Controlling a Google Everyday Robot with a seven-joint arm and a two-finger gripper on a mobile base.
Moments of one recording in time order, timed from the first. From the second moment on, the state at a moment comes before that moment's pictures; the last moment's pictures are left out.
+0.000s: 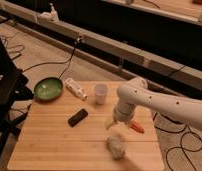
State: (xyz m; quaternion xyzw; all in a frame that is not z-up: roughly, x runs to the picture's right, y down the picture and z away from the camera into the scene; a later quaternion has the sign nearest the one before) arm 0.106 0.213 0.743 -0.35 0.22 0.62 0.66
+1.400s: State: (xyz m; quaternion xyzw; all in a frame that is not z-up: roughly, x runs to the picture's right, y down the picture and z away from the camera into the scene) arm 0.094 0.273 0.790 -0.38 0.29 0.61 0.63
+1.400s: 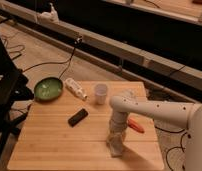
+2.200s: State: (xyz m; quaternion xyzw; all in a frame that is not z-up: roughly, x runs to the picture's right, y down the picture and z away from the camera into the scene) arm 0.055 0.072 0.762 -0.32 0.09 0.68 0.65
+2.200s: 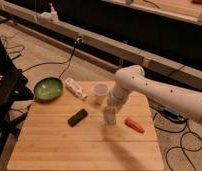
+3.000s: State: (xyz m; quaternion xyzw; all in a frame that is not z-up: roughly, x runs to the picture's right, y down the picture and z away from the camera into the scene) arm 0.028 0.008 0.749 -0.32 0.01 0.70 0.64
